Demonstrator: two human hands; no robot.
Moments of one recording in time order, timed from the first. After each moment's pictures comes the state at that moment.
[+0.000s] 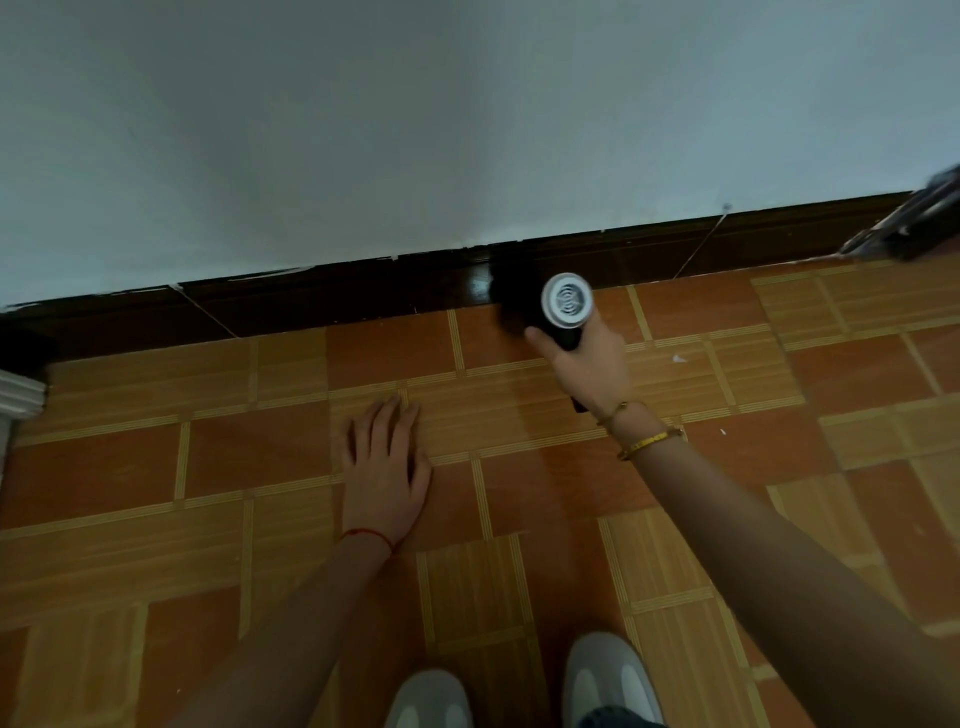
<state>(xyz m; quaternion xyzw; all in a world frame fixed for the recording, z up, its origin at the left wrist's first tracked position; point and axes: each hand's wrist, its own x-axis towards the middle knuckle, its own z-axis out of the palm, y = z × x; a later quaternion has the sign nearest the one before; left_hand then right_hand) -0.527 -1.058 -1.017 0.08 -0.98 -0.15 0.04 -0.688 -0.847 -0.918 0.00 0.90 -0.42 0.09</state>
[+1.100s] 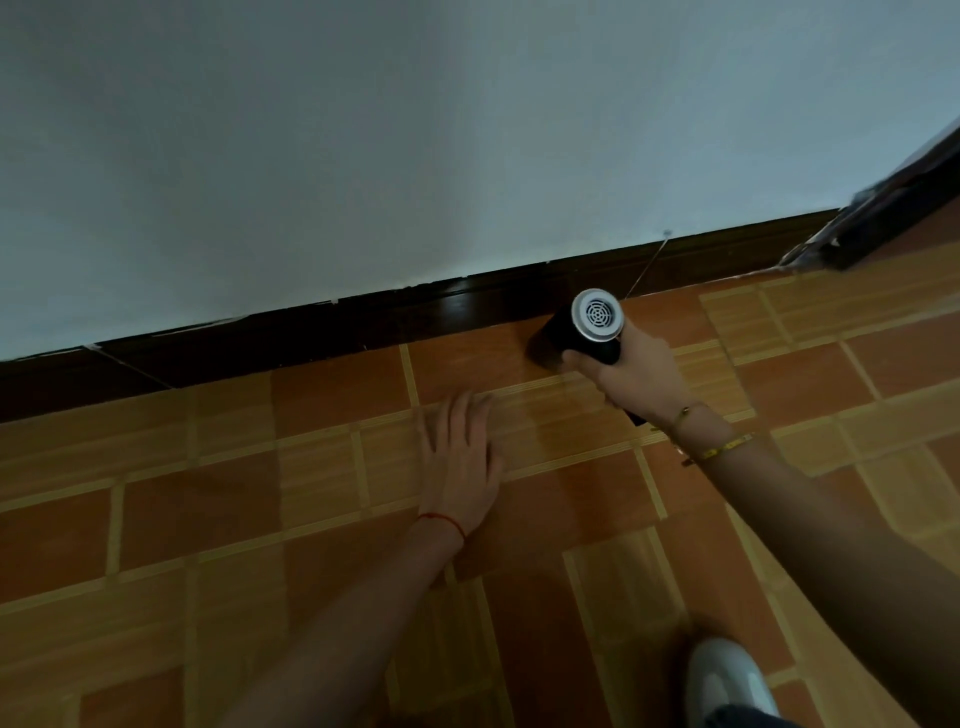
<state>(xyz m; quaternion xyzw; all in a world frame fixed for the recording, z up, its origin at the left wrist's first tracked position) -0.609 -0.948 -1.009 0.00 -0.98 -0.20 0.00 -0.727 -0.755 -0.900 -0.01 0.94 -0.32 0.12</state>
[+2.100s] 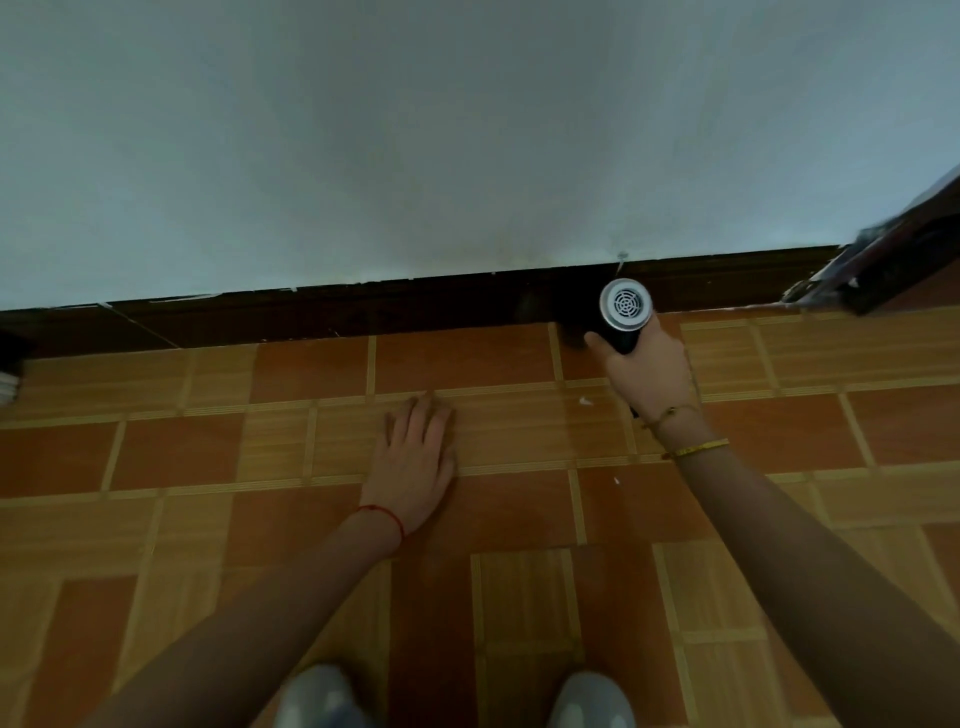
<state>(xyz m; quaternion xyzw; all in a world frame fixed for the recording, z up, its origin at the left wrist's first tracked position) -0.603 -0.908 -0.979 0.05 -0.99 -0.08 -0.06 -0.772 -0.675 -0.896 0.02 0.92 -0.37 0.09</state>
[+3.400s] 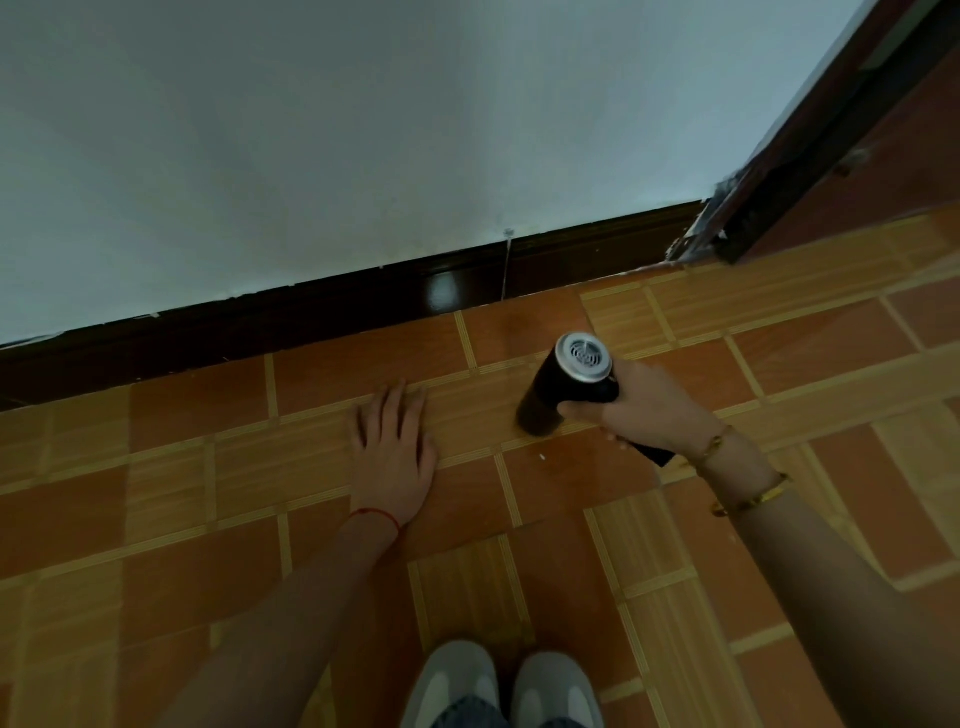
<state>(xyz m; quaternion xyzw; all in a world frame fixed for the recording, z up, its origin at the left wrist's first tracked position) -0.635 -0.852 -1.016 0.02 -0.99 -0.13 0.00 -0.721 -0.586 -0.866 -0.06 0.92 -0.27 0.27</state>
